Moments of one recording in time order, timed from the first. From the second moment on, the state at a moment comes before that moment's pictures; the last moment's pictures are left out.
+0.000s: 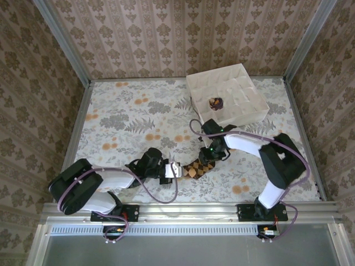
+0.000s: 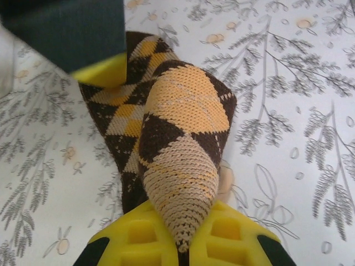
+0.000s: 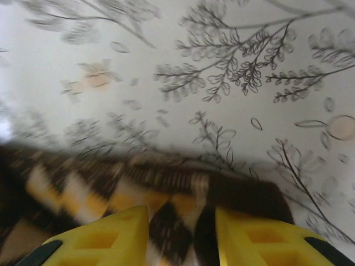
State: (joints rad) left arm -0.89 1.37 0.31 0.38 0.46 0.65; right arm 0.57 1.73 0.99 -0.68 -0.24 0.29
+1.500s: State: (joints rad) left arm -0.81 1.73 0.86 -0.40 0.79 0.58; right arm 0.57 1.82 1.19 -0.61 -0.35 0.09
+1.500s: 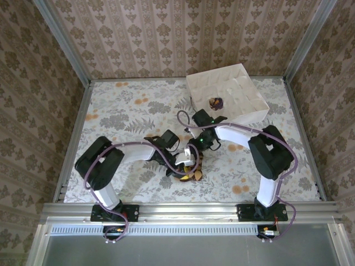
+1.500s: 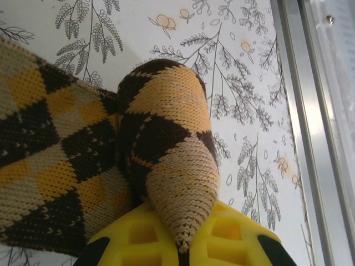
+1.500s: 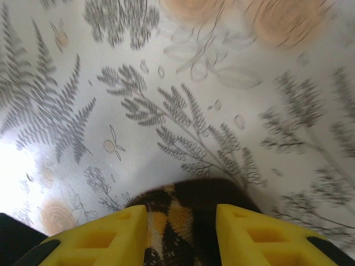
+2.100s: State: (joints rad) left arm -0.77 1.88 1.01 -0.52 0.89 0.46; right arm 0.57 1.16 0.78 -0.43 -0.22 0.11
